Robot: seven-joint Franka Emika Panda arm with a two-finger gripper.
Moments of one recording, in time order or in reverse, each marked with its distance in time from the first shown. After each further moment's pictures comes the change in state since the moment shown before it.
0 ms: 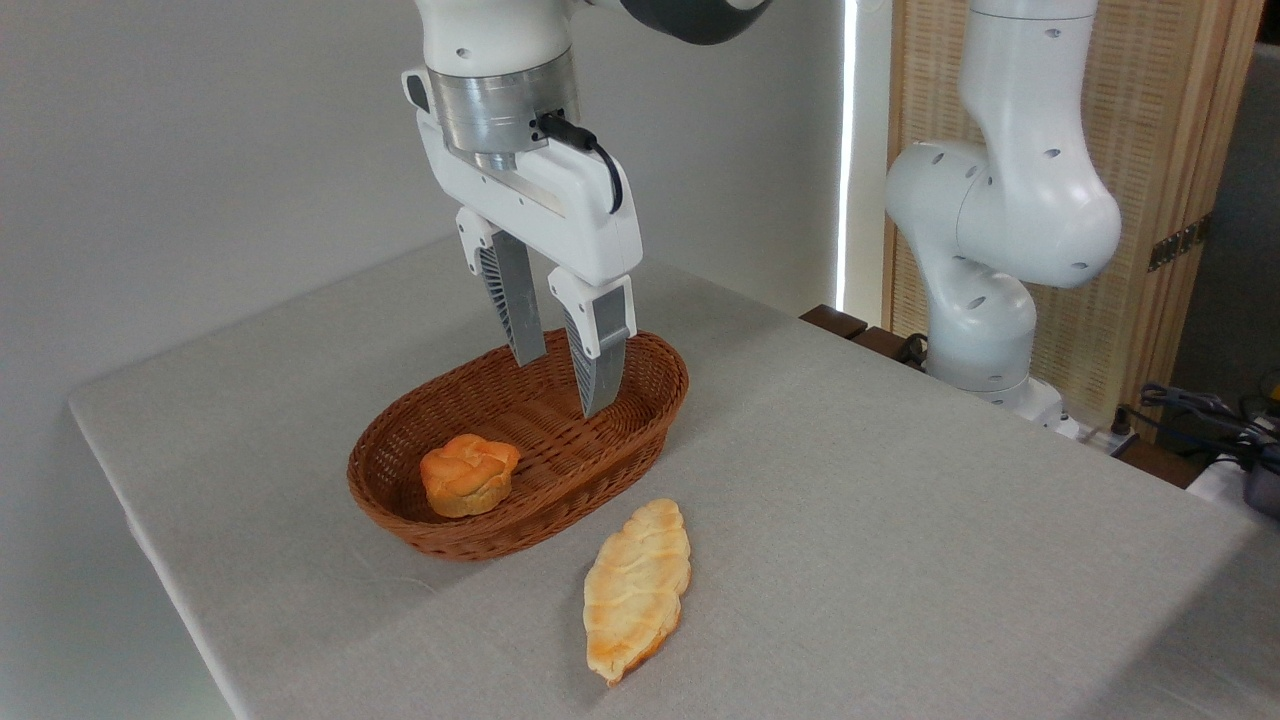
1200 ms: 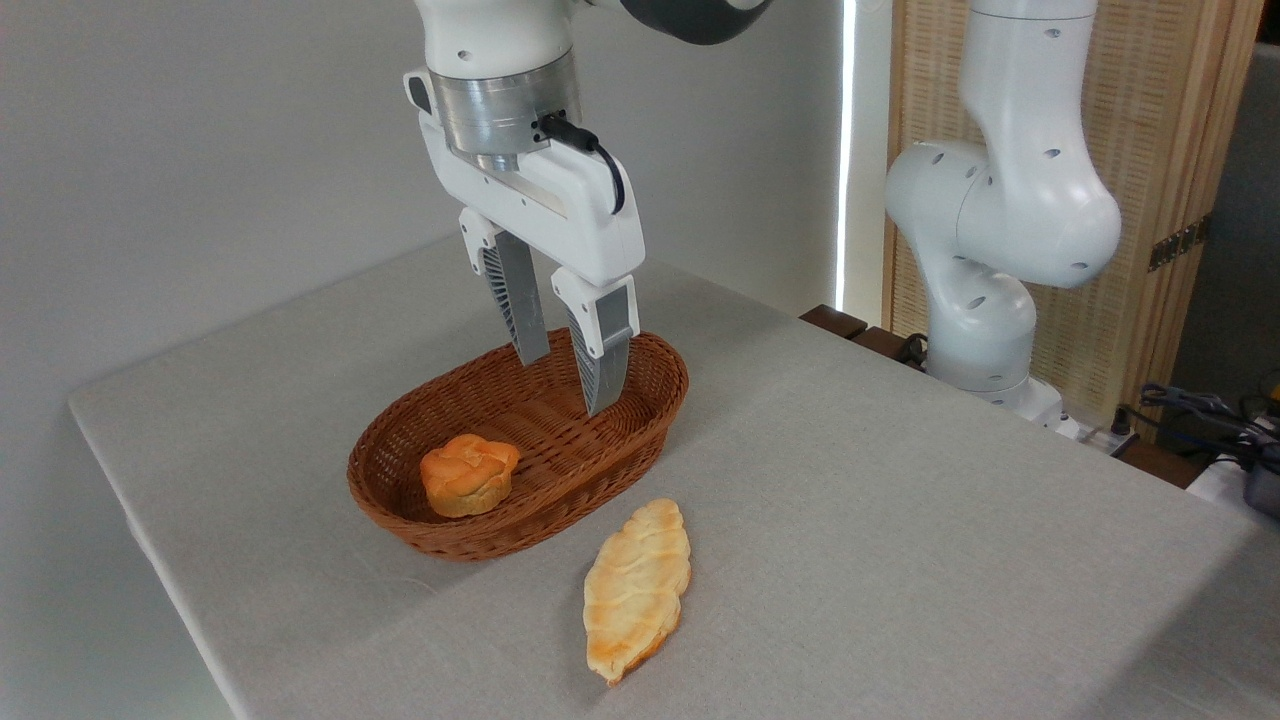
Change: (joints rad) arm 0.000 0.000 0.000 0.000 0.000 -0.012 0.000
